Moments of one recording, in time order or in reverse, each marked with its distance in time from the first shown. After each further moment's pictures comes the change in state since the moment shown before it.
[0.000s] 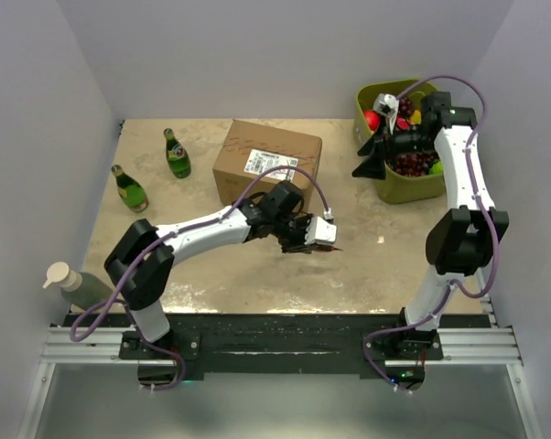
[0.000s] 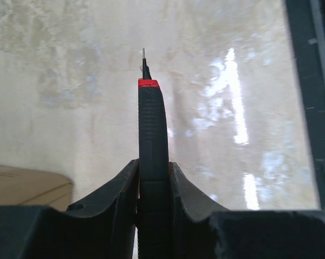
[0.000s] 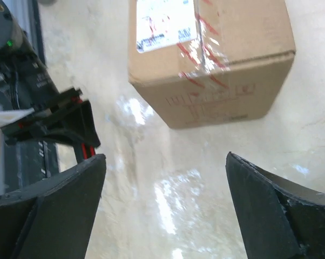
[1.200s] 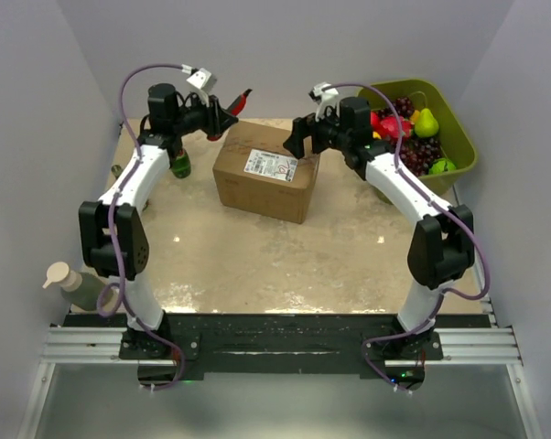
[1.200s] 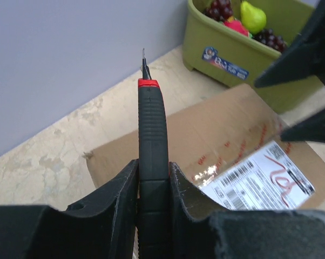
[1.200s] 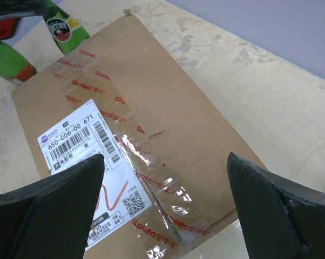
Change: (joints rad) left arm 0.753 0.061 0.341 0.351 0.203 -0.715; right arm 0.422 -0.081 -0.376 1.215 0.743 0.998
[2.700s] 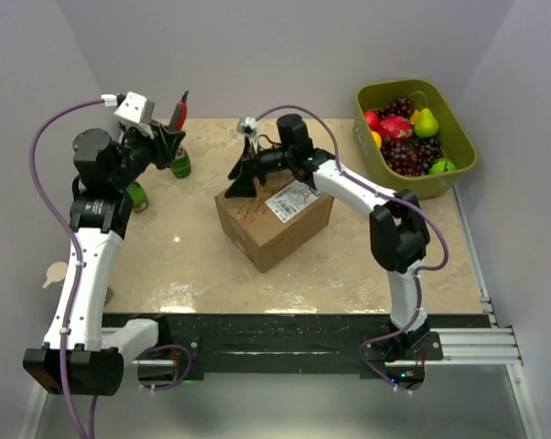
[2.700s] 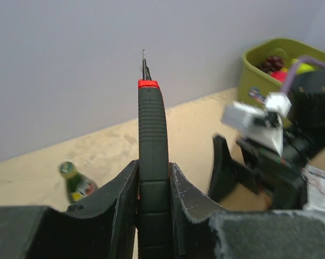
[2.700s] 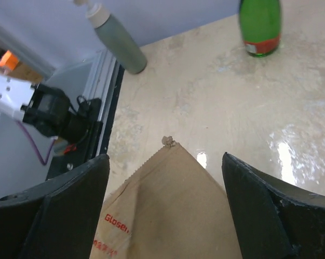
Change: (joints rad) left arm 0.090 -0.727 -0.348 -0.151 -0.331 -0.005; right arm 0.267 0.288 0.193 0.086 -0.671 0.059
